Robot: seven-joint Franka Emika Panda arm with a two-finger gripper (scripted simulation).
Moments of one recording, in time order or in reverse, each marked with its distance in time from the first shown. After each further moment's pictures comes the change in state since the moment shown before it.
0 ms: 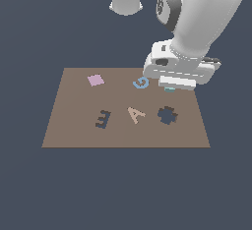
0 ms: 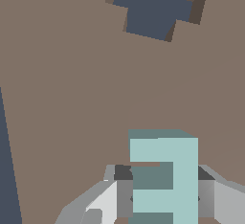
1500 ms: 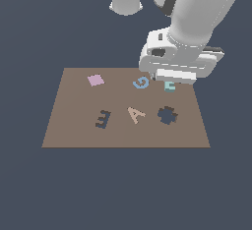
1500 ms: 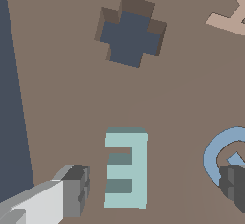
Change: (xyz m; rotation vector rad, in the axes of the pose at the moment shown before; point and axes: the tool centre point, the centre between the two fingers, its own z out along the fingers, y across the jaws) arm 0.007 0.017 -0.035 0.002 -0.001 -0.015
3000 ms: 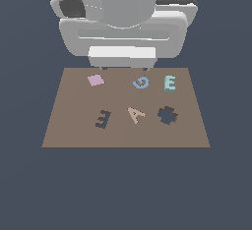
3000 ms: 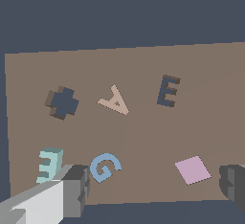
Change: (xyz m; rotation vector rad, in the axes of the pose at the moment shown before) arm 0.081 0.130 -0.124 0.008 0.001 -0.100
